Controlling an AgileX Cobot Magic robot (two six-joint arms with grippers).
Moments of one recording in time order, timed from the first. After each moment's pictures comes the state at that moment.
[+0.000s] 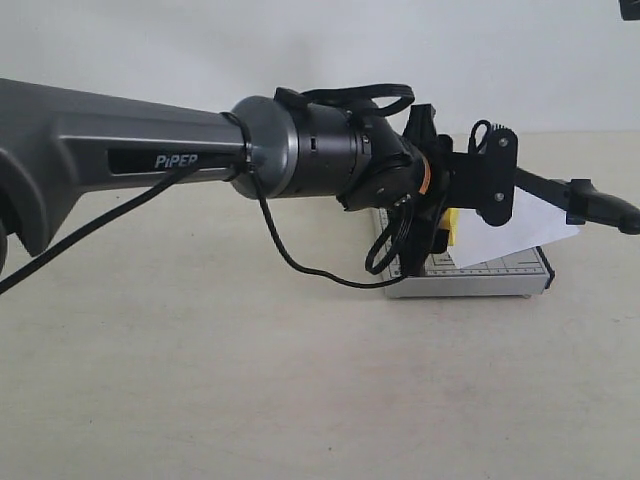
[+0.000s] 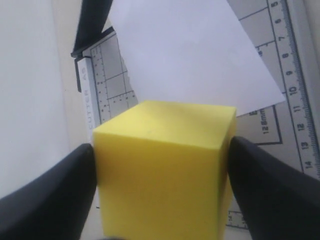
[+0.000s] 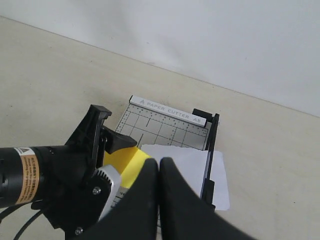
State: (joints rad) left arm -0.70 2.26 -1.74 0.47 0.34 1.23; right arm 0.08 1.13 -1.16 0.35 0.73 -0.49
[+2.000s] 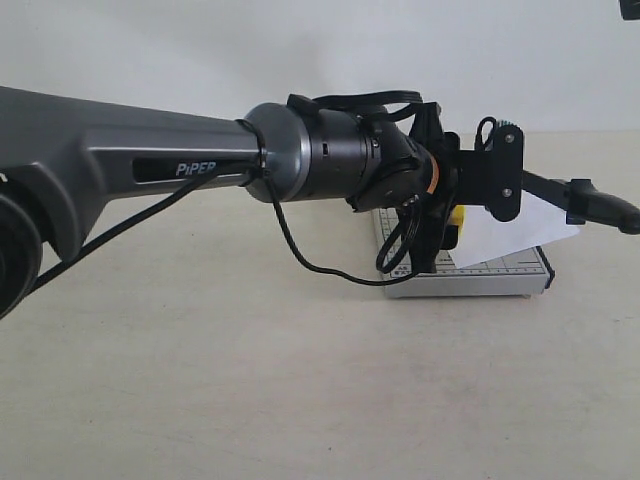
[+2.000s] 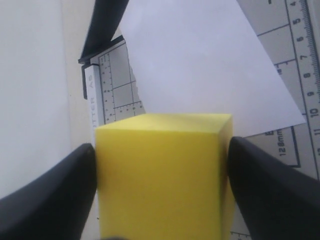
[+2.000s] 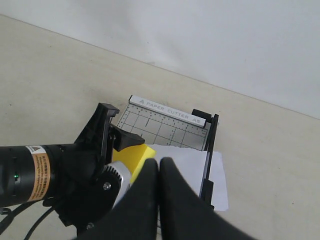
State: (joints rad) left arm -0.70 2.30 -1.80 0.48 0.33 1.19; right arm 0.08 1.13 -1.16 0.35 0.73 -0.50
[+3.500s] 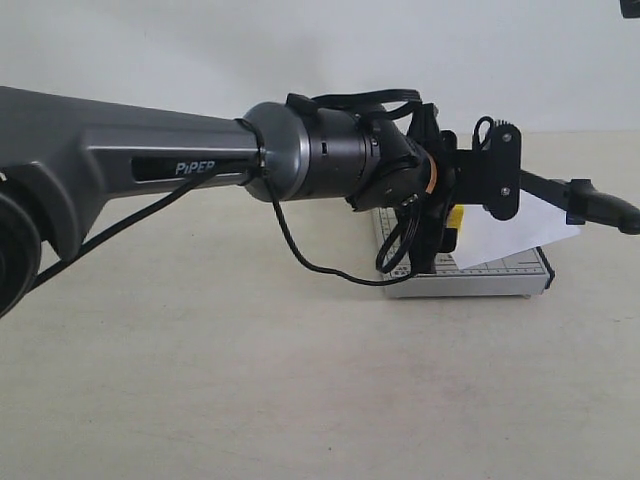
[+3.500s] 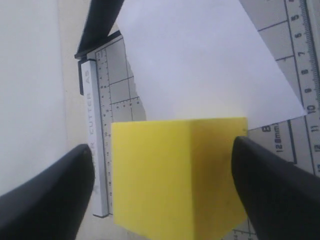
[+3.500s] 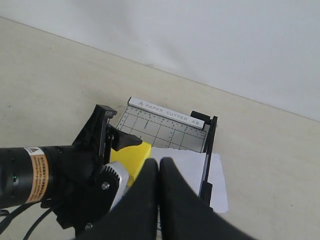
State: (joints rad) left arm -0.70 2.30 -1.80 0.47 0.34 1.19; right arm 0.08 1.13 -1.16 0.35 0.73 -0.50
